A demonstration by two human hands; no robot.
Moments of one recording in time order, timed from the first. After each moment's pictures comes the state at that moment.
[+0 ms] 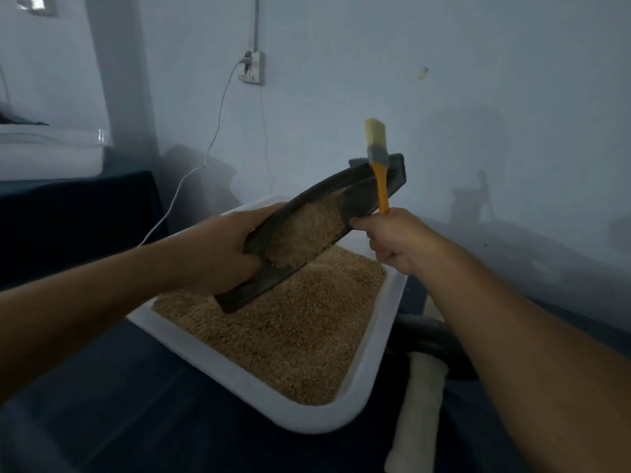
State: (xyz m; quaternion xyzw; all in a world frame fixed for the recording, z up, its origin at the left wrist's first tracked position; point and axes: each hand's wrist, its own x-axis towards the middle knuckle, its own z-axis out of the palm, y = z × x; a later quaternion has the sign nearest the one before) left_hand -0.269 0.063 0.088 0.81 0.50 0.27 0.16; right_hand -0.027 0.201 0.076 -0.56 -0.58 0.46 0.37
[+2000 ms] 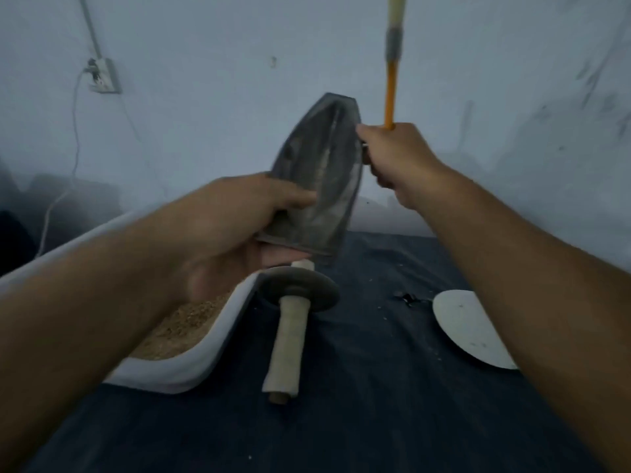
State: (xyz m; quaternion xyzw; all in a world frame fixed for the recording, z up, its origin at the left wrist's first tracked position) left_hand -0.087 0.004 0.133 0.57 0.37 0.45 0.58; right_hand 0.138 0.097 0.165 -0.58 -0.52 0.26 0.58
